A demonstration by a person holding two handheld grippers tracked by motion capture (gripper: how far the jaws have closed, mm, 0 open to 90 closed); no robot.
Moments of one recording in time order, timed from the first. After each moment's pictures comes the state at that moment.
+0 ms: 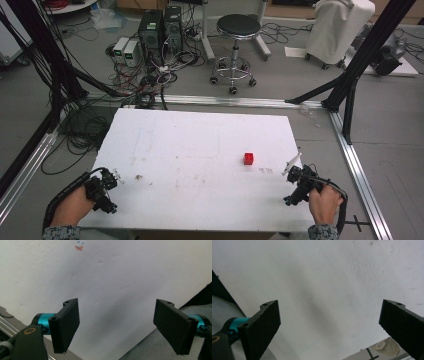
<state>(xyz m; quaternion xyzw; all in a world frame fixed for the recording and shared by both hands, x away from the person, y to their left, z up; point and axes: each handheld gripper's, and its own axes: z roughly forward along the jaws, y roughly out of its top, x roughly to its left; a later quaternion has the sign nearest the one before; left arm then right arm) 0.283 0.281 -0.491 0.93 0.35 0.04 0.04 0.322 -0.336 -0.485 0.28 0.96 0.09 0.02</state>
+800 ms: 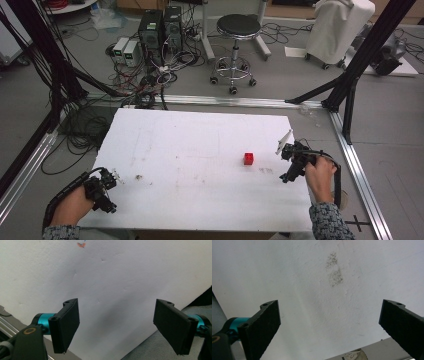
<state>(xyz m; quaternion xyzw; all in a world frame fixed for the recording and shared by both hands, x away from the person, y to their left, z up) 0.284 0.284 -0.495 0.93 0.36 0.04 0.04 0.384 -0.318 -0.446 0.19 0.98 0.09 0.03</state>
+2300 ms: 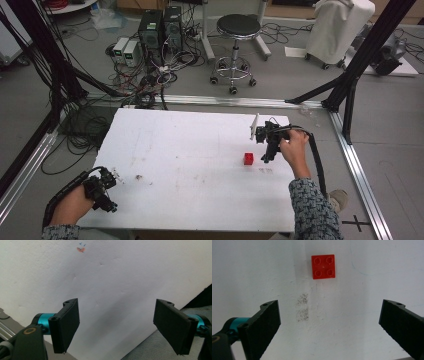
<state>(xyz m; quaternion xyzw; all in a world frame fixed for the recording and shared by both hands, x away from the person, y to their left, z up) 0.285 0.285 -0.491 0.93 0.36 0.04 0.05 0.453 -0.239 -0.438 0.04 1.00 0.04 0.04</state>
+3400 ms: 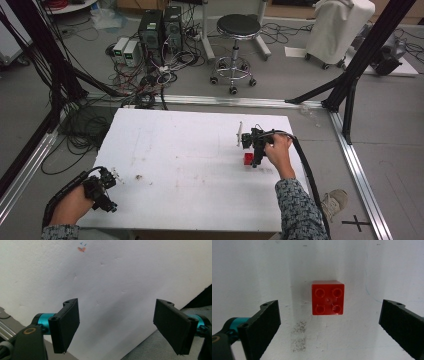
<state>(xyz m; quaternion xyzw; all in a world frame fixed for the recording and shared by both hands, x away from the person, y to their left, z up) 0.285 0.285 -0.491 0.93 0.36 0.04 0.05 0.465 -0.204 -0.485 0.02 1.00 0.02 0.01</state>
